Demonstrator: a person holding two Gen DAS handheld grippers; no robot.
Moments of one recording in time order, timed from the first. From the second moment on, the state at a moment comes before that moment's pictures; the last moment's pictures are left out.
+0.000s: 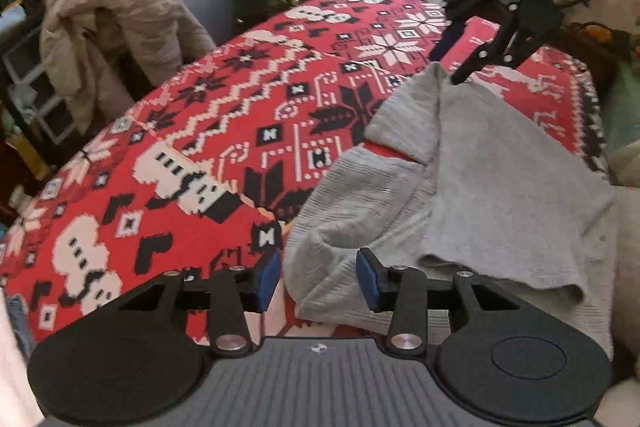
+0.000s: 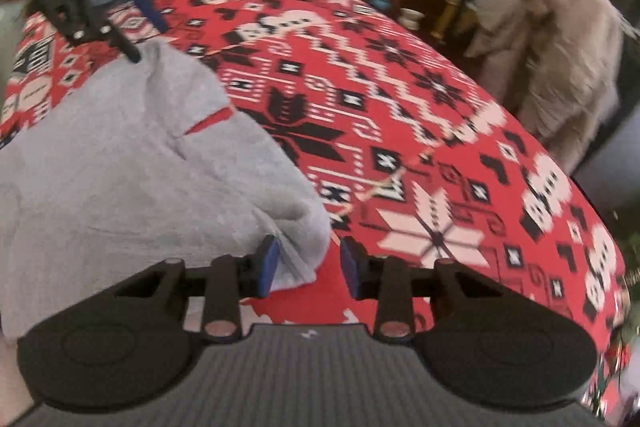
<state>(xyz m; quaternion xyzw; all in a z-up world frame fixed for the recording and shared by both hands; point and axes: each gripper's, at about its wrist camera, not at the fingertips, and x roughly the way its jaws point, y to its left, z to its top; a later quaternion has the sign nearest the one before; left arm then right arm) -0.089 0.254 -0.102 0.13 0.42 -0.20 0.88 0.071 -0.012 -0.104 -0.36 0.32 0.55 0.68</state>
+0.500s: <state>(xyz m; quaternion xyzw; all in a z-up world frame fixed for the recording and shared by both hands) -0.093 0.250 -0.079 0.12 0.37 -0.15 0.91 0.070 0.000 -0.080 -0.32 0.33 0.56 0.69</state>
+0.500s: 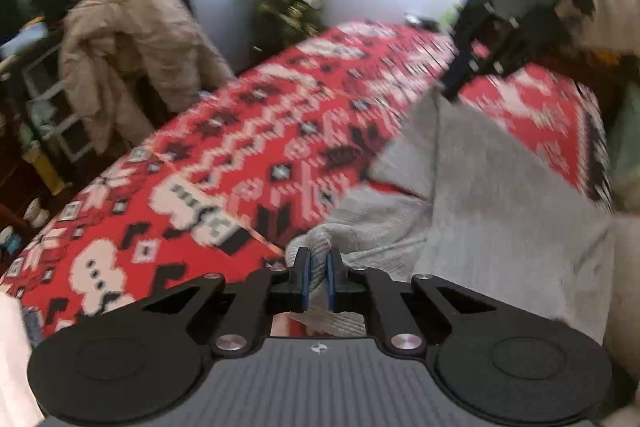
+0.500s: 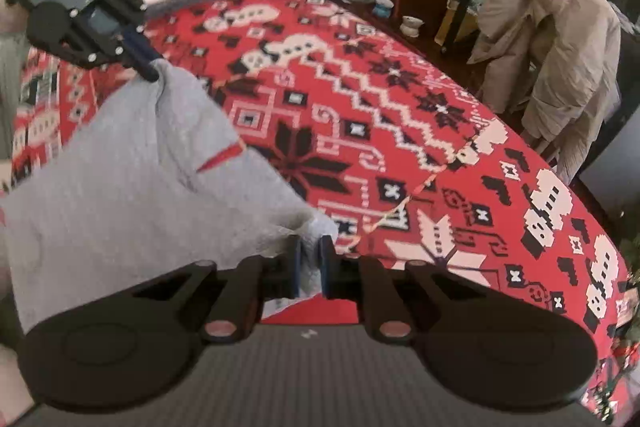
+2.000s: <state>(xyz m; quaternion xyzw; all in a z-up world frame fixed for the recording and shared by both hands) 0.000 0.332 -0.104 -0.05 0.41 0.01 0.91 0.205 0.058 -0.132 -0.12 0.40 0.51 0.75</state>
